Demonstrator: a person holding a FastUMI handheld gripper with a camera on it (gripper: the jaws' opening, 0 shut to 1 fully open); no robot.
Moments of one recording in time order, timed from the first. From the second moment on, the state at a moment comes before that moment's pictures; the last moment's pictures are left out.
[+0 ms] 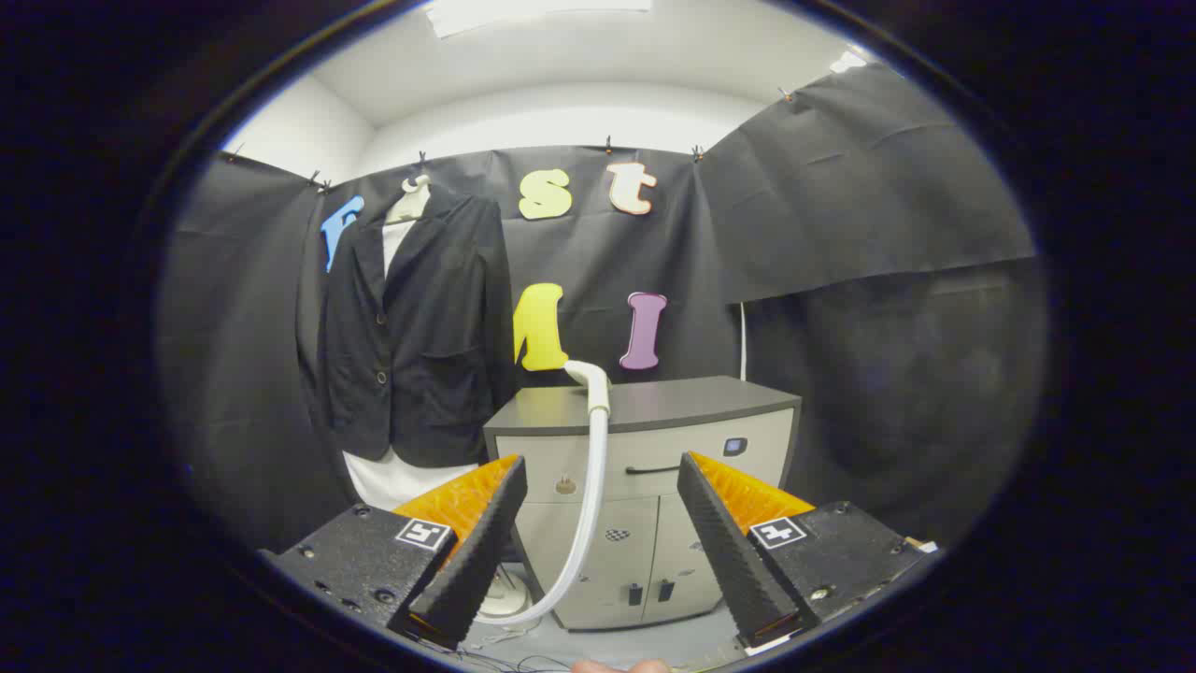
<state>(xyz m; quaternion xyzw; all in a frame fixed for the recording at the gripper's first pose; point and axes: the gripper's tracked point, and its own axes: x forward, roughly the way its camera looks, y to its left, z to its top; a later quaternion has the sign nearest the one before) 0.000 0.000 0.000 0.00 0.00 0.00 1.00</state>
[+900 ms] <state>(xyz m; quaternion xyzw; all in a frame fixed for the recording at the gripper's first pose) 0.033 0.001 0.021 0.01 0.04 0.02 1.00</state>
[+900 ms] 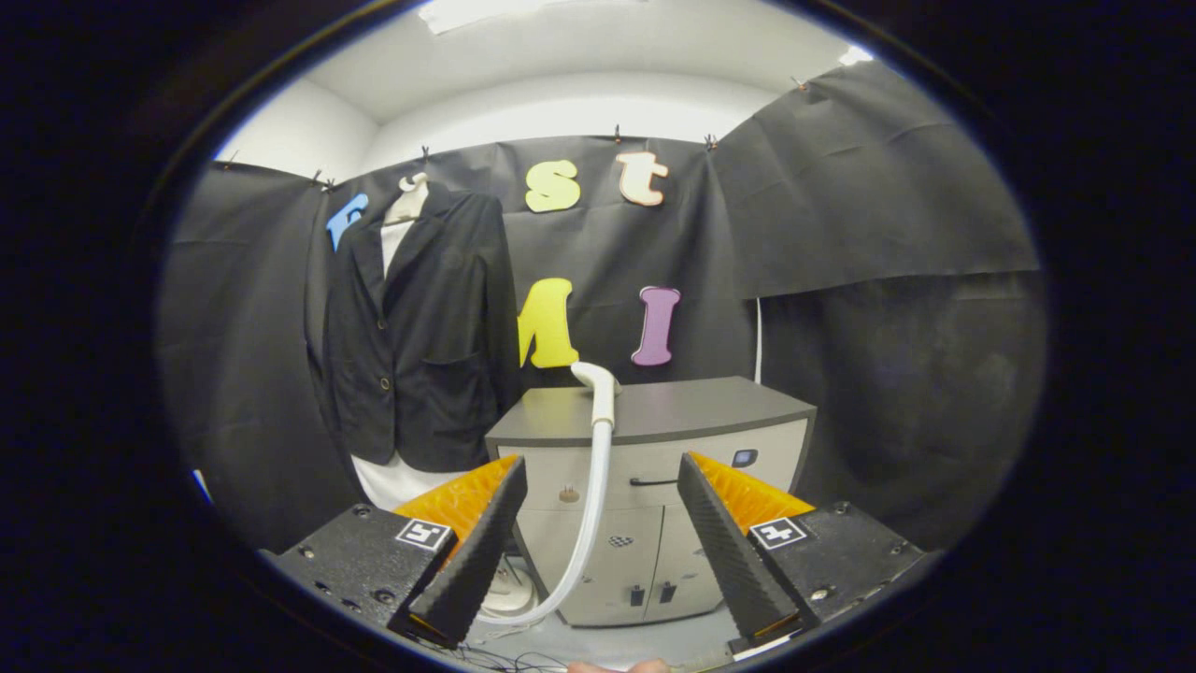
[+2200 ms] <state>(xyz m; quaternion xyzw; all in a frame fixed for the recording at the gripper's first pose) 0.329 0.015 0.003 0.00 0.32 0.04 0.95</state>
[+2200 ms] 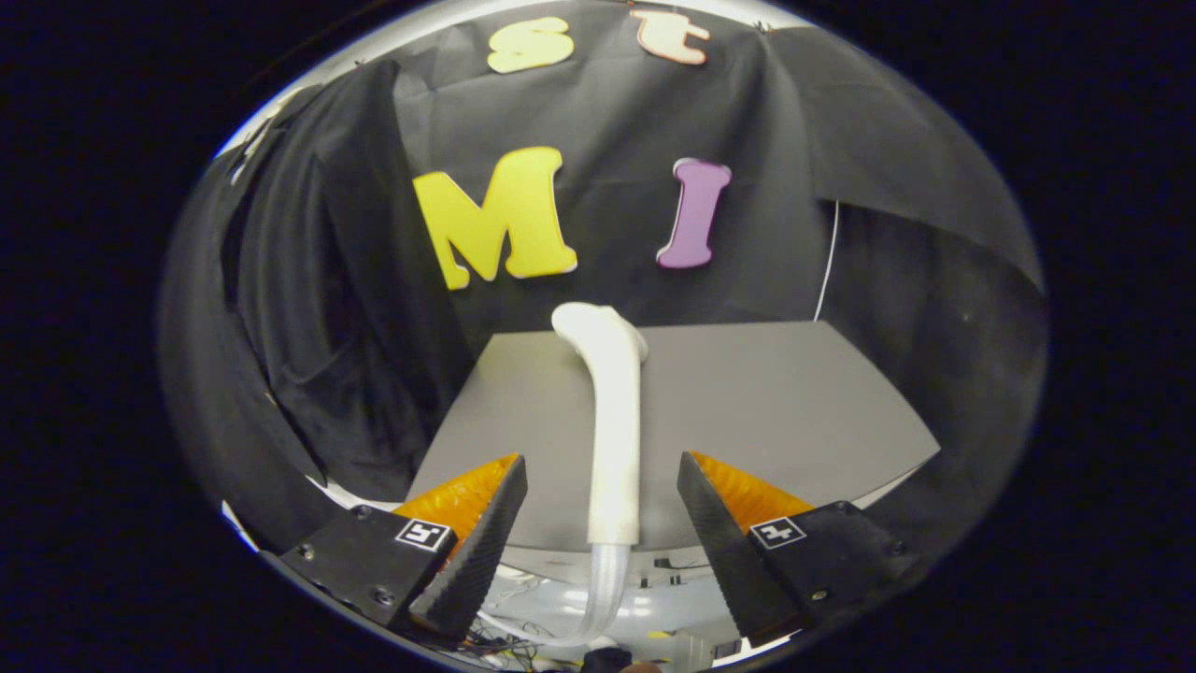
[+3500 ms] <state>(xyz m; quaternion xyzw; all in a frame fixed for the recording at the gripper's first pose) 0.307 0.048 0.020 0.03 0.30 -0.01 0.95</state>
